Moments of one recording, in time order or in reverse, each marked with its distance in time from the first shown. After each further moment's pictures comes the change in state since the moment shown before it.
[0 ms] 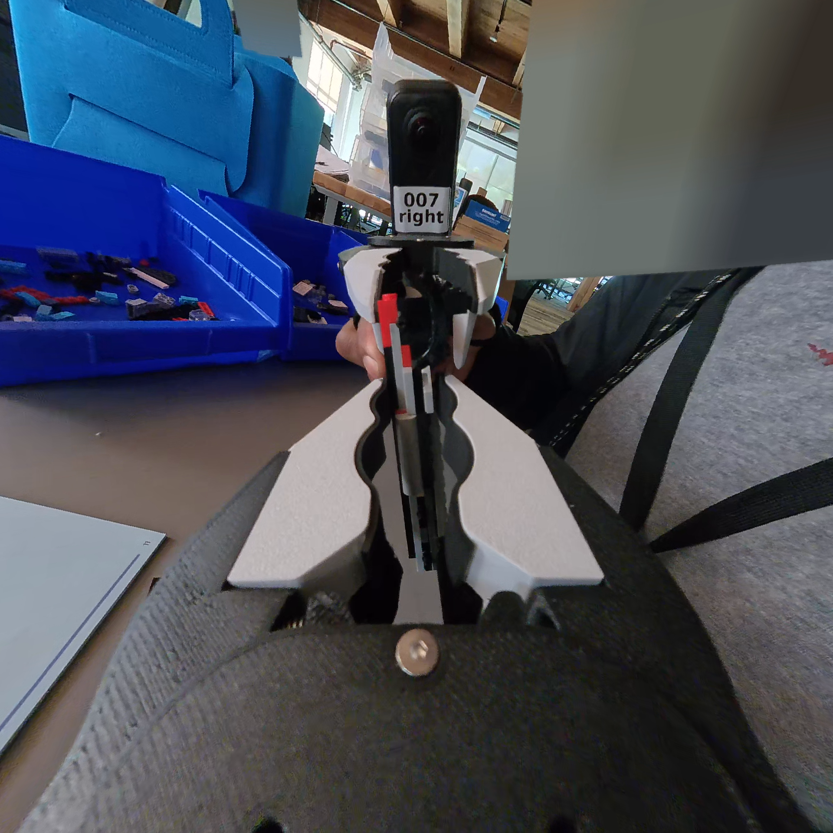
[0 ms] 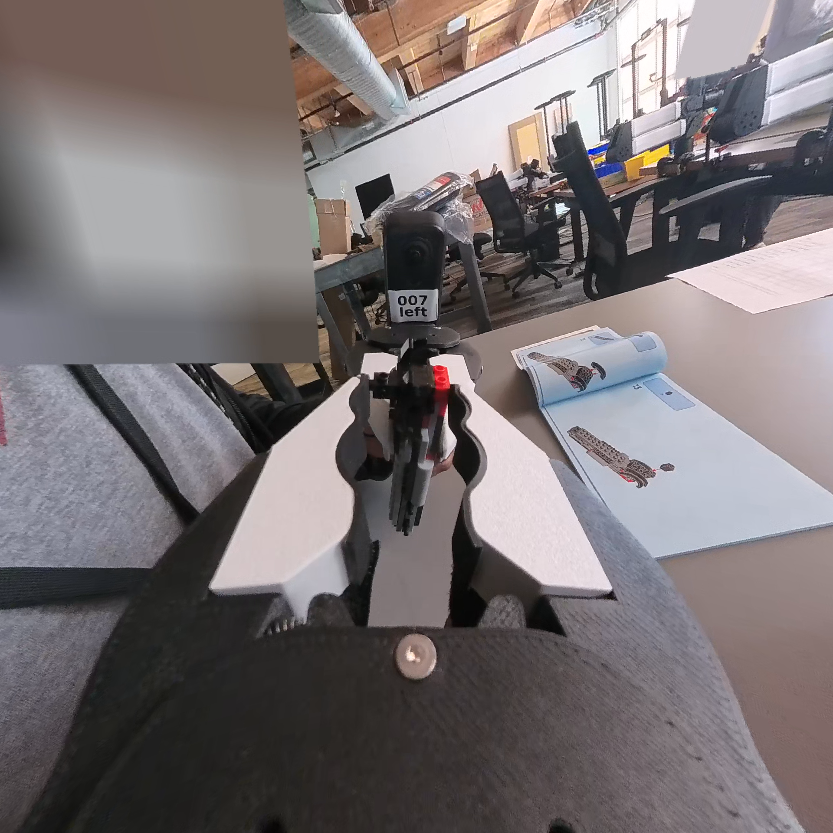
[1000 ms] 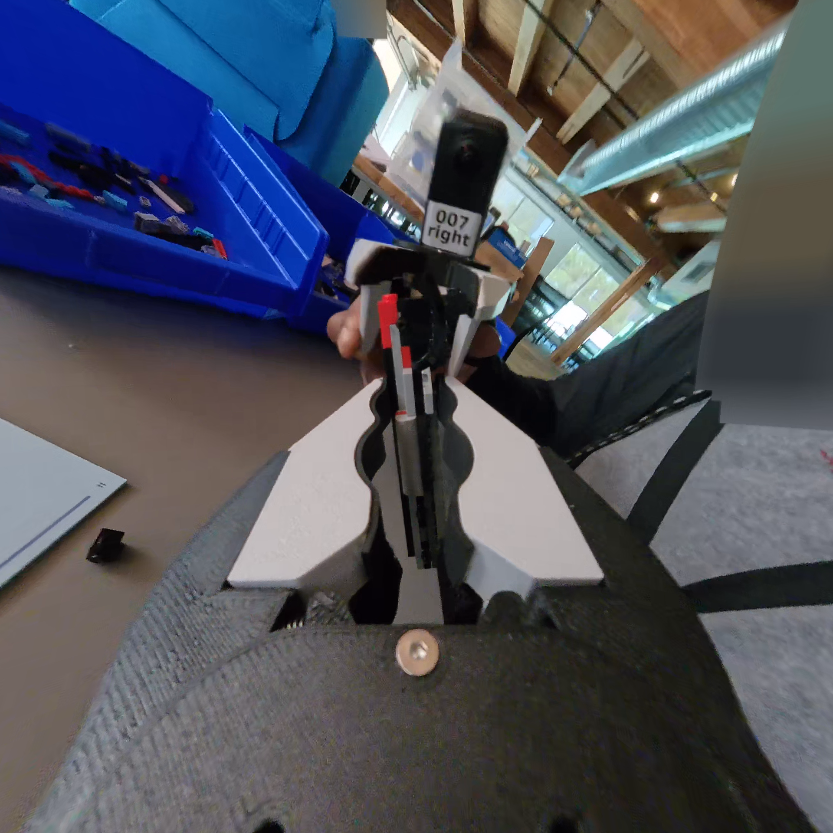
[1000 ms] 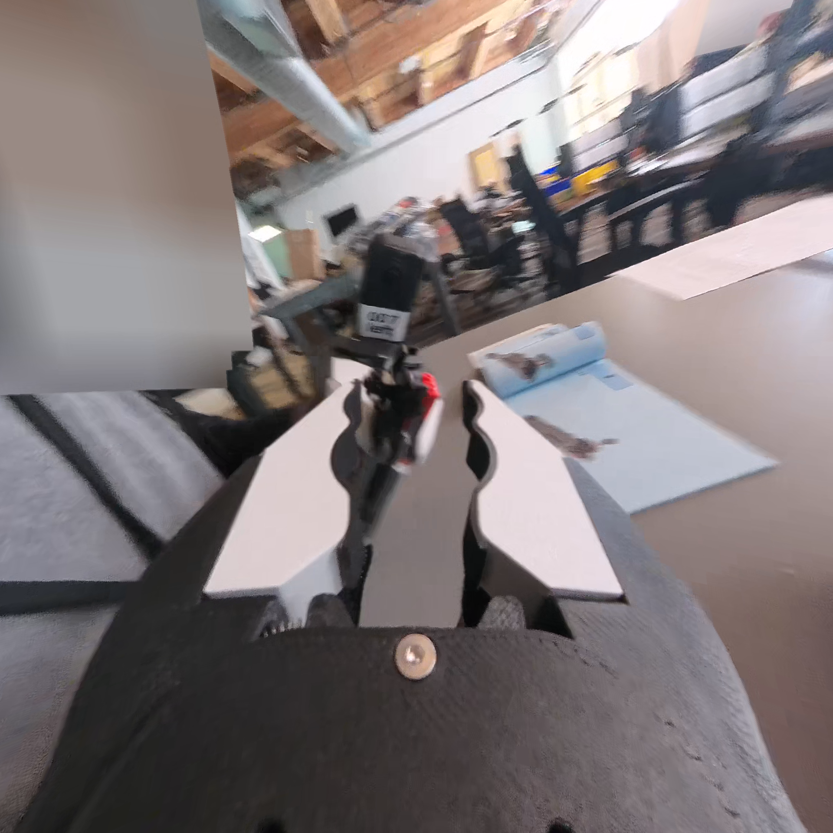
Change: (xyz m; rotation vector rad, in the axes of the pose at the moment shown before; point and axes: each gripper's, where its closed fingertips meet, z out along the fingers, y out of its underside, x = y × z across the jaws) left arm -0.020 0.008 0.011 0.023 -0.064 -0.281; right arm 0.034 0.005 -0.016 0.056 0.080 0.045
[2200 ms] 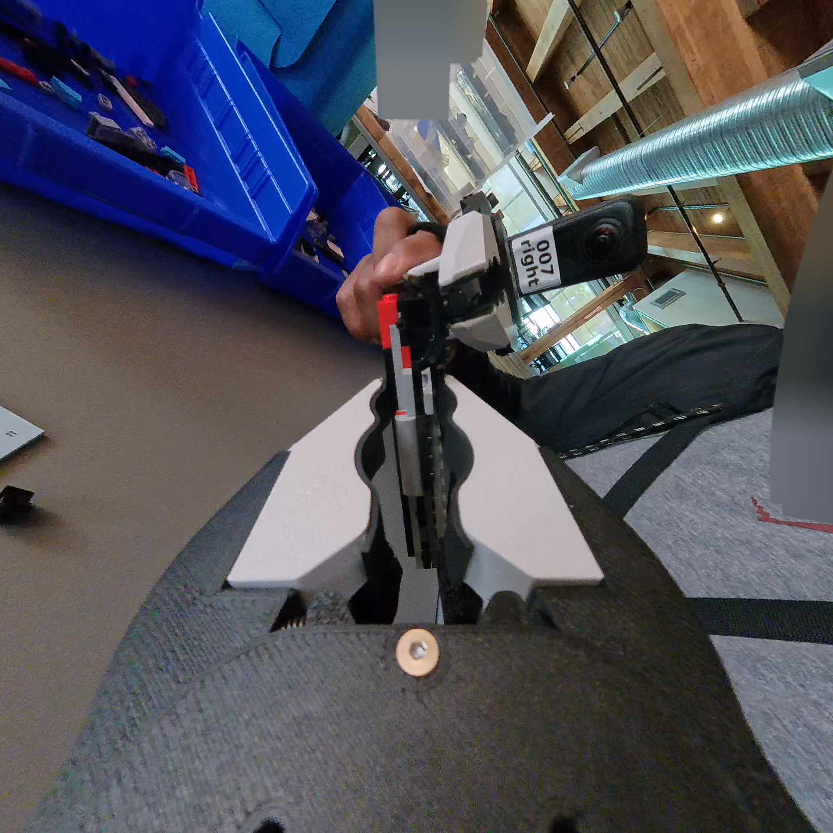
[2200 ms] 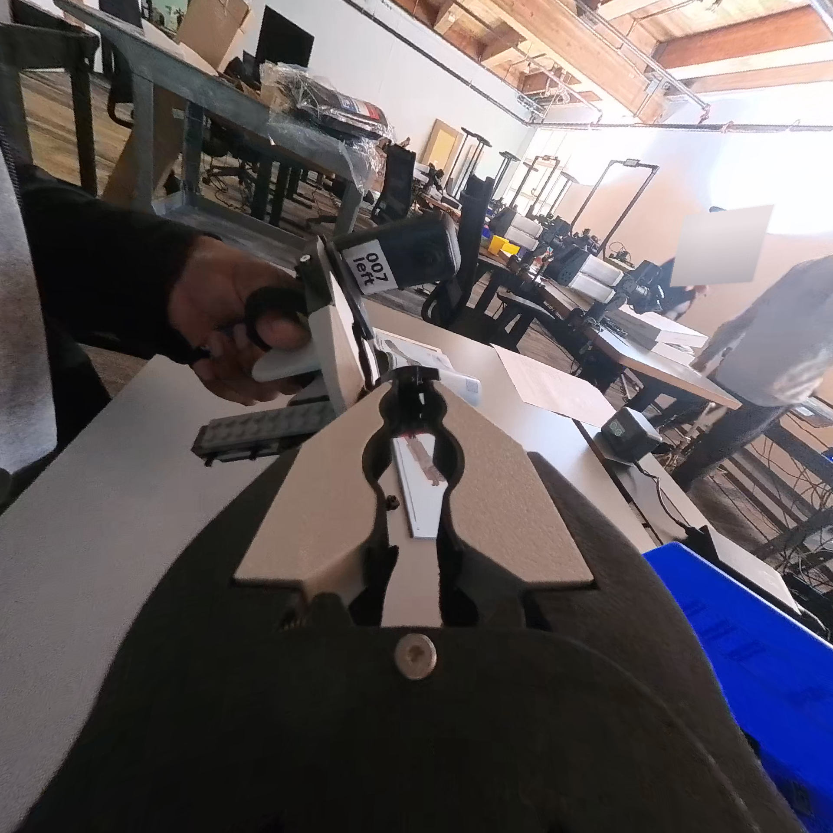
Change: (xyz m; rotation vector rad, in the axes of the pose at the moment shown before) left arm 0.012 0.005 0.005 -0.067 0.003 -0.184; right arm -0.020 -0.001 -0.004 -0.124 0.148 -0.807
